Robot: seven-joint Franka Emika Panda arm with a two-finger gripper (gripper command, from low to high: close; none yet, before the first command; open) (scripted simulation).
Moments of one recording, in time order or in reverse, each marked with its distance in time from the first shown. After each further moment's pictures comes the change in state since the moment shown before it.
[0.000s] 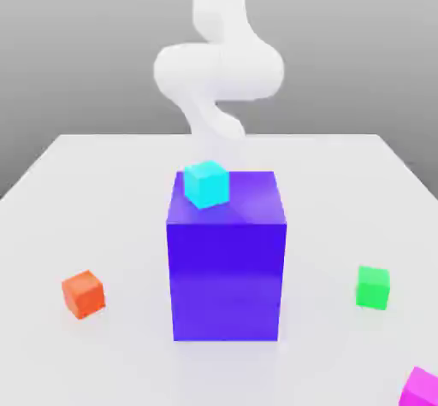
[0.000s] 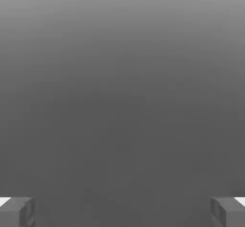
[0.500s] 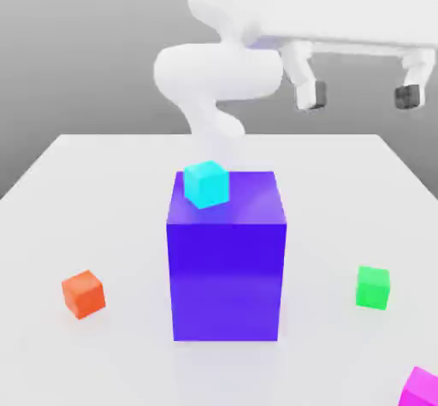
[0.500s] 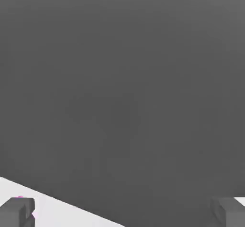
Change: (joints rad) arm 0.125 0.549 0.093 0.063 -0.030 0.130 -0.158
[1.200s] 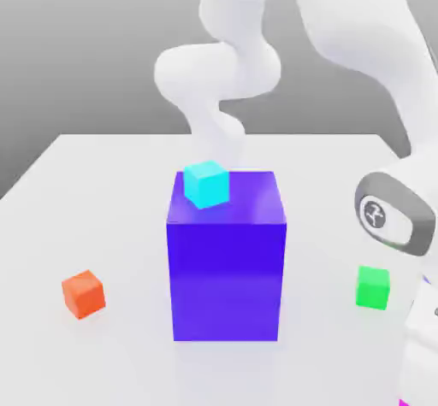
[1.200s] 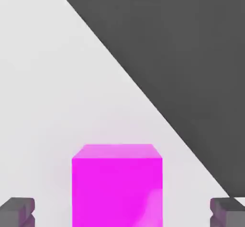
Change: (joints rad) arm 0.185 0.750 0.042 0.105 -0.158 0.249 -0.084
